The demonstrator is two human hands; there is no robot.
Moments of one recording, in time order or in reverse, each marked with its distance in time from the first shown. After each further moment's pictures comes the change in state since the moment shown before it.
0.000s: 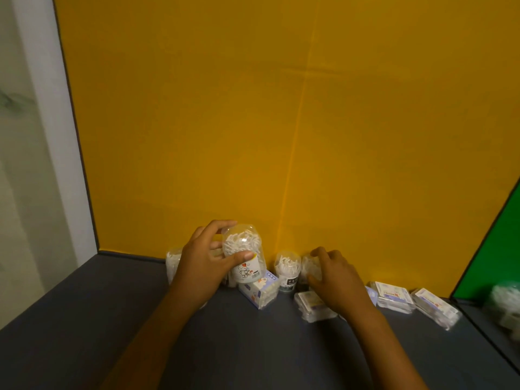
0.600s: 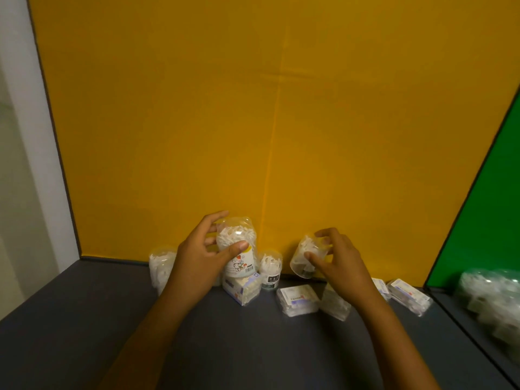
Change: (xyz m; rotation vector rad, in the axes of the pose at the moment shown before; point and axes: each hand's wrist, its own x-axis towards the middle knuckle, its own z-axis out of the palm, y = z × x) left_hand -0.007 0.026 0.018 -0.098 0.002 0.003; right_hand -0.011 0.029 -0.036 0.447 0.238 0.007
